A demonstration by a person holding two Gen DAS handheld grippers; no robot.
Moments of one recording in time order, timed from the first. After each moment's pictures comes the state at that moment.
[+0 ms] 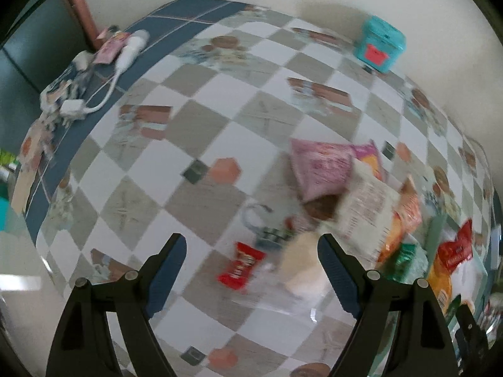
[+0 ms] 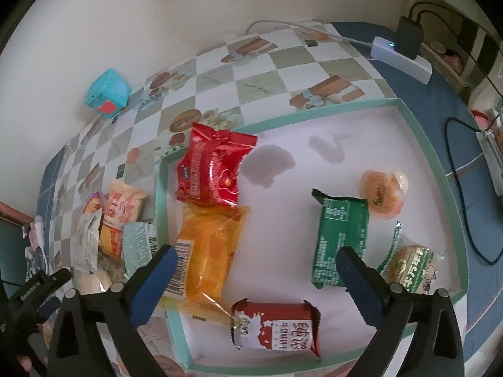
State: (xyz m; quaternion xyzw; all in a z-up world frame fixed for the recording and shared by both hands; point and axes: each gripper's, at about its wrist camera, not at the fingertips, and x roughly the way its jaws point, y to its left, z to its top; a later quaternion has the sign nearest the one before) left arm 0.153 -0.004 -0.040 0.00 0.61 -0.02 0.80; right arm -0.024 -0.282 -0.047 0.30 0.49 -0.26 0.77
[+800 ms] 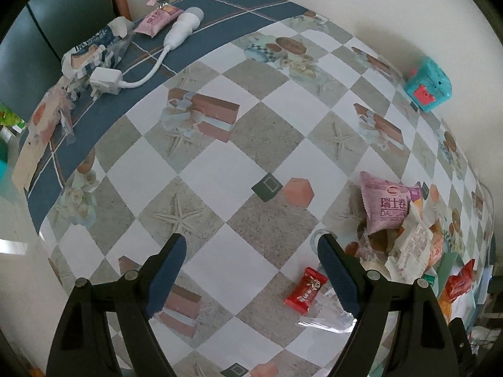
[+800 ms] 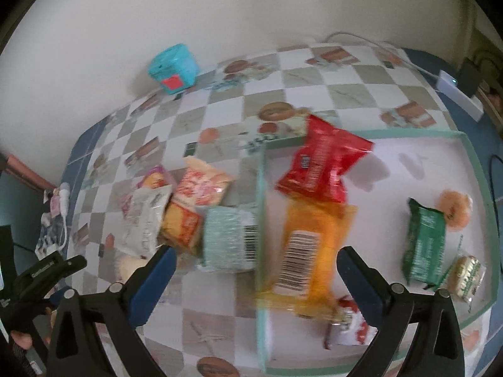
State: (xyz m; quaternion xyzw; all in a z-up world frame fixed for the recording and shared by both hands) left arm 0.174 0.069 -0.051 -0.07 0.62 0.02 0.79; right arm 0.027 -0.207 -0.036 0.25 0.49 -0.18 0.82
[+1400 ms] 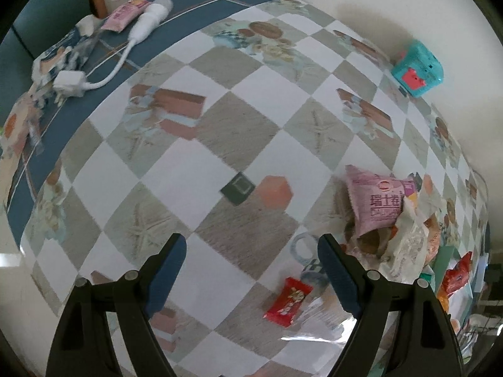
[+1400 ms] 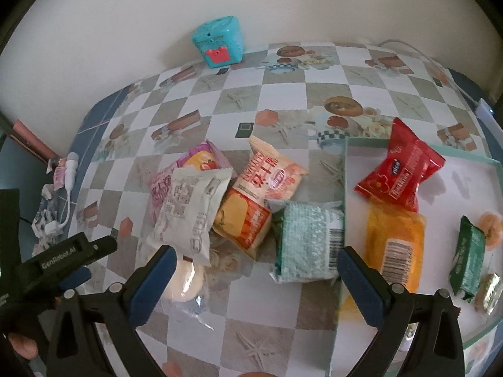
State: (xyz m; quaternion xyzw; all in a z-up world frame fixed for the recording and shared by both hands) left arm 0.189 0.051 -0.068 -0.07 0.63 -0.03 0.77; right arm 0.077 -0.154 -0.049 0.21 0.51 -0.15 0.82
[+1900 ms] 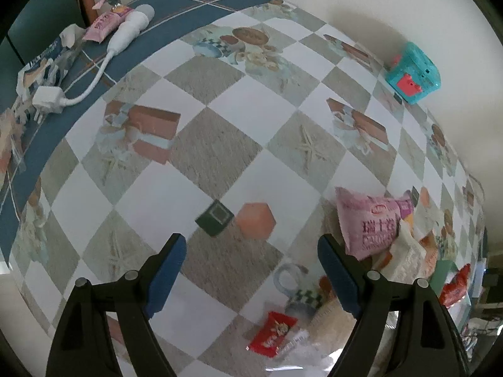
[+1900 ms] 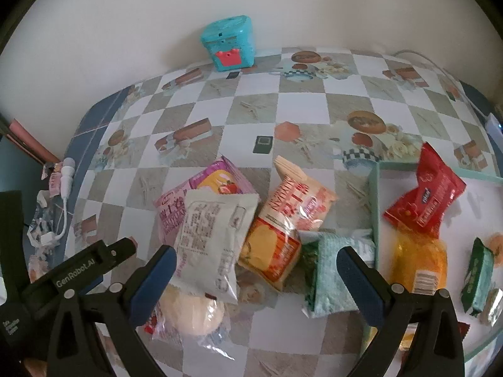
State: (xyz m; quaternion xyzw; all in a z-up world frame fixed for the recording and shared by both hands) left arm 0.211 0.039 -0.079 -0.07 0.61 -0.04 0.79; right arm 0.114 -0.142 -0.053 0.20 0.51 -0.15 0.82
